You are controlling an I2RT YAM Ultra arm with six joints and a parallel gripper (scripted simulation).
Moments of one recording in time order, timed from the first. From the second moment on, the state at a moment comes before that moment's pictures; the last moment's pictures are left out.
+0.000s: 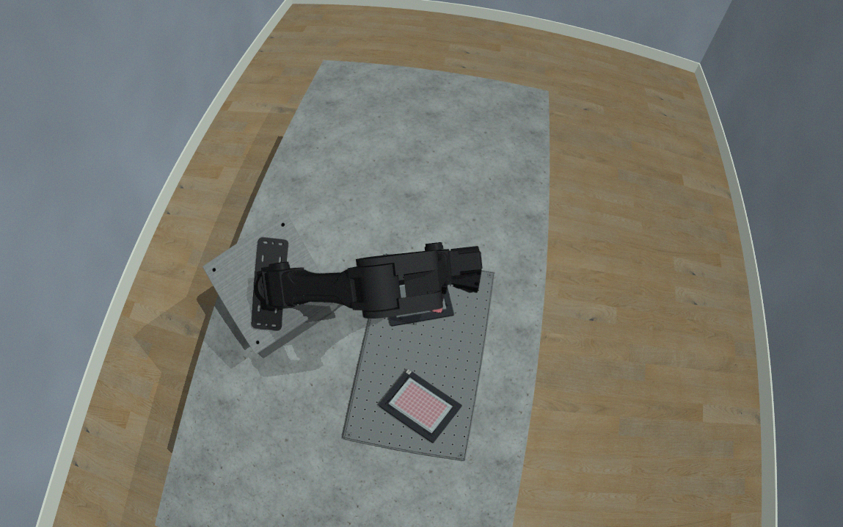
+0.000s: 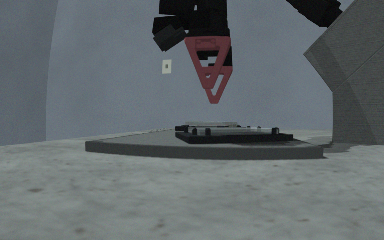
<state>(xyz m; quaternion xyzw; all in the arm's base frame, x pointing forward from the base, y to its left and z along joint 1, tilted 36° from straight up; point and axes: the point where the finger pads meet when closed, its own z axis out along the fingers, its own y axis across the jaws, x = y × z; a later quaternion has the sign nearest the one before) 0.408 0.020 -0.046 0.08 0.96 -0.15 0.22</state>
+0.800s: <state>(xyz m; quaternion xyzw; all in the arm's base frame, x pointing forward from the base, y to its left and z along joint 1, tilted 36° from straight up) 0.378 0.020 -0.061 -0.08 0.95 -0.26 0.16</state>
